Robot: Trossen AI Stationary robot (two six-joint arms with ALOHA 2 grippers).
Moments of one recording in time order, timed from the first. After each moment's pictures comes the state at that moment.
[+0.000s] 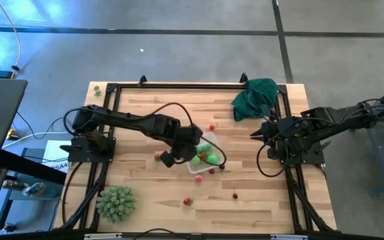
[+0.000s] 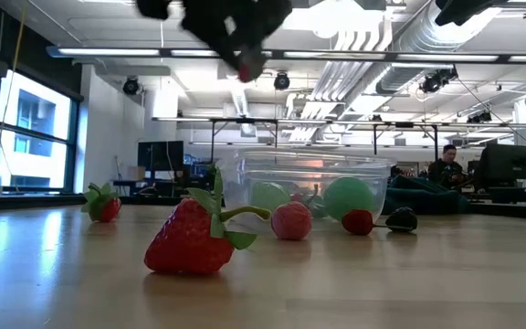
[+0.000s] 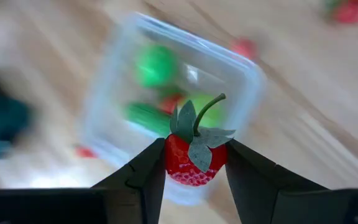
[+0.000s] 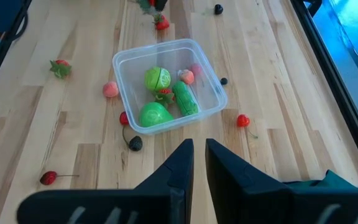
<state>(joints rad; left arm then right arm) 0.00 1.80 1.66 -1.00 -0.02 0.73 0.27 0.81 1.00 -0.93 0.28 0.13</state>
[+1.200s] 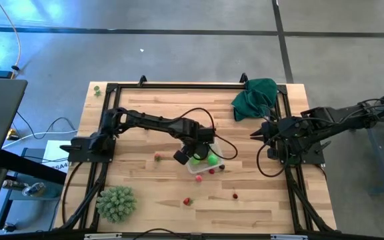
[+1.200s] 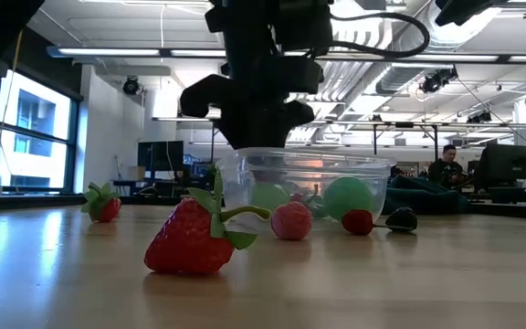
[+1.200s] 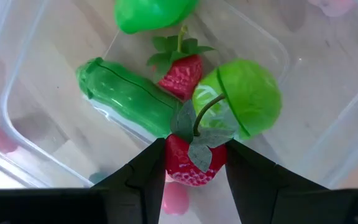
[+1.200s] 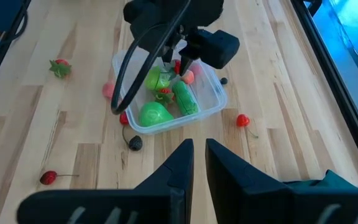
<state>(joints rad) 0.10 2.11 1.70 -0.96 0.01 0.67 0.27 0.81 1.00 -0.93 0.28 0.13</state>
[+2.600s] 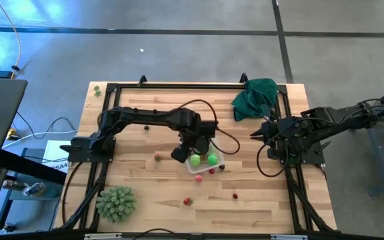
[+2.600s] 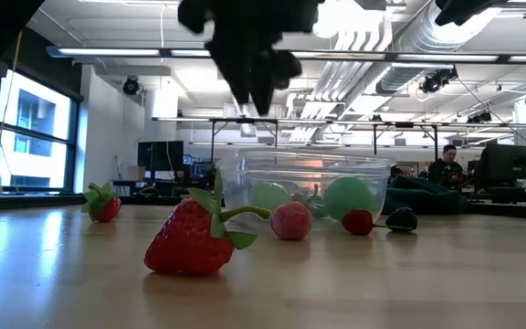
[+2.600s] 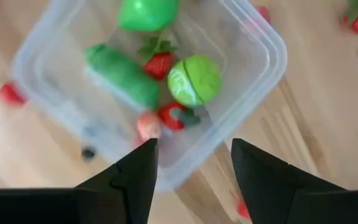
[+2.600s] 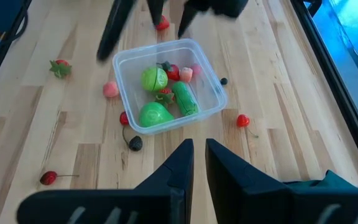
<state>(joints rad) 0.11 2.12 2.03 -1.37 0.08 0.51 0.27 0.81 1.00 -0.93 0.28 0.13</state>
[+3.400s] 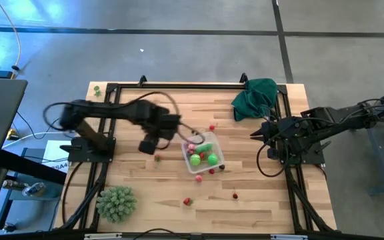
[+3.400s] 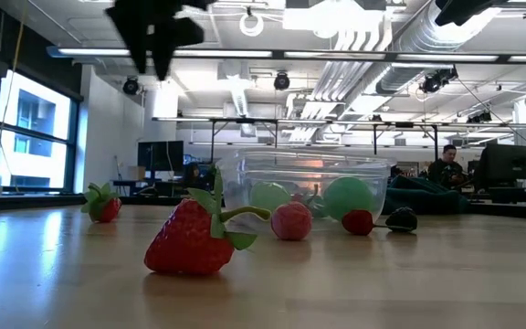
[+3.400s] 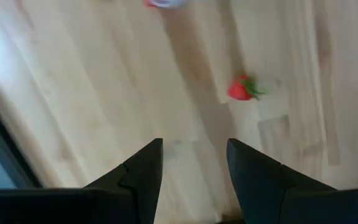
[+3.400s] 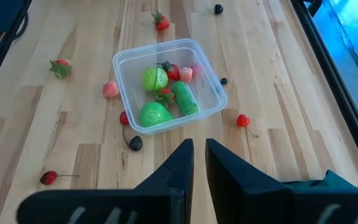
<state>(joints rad) 0.08 1.62 1.56 -1.46 -0.13 0.29 0.27 0.81 1.00 -0.93 0.28 0.13</state>
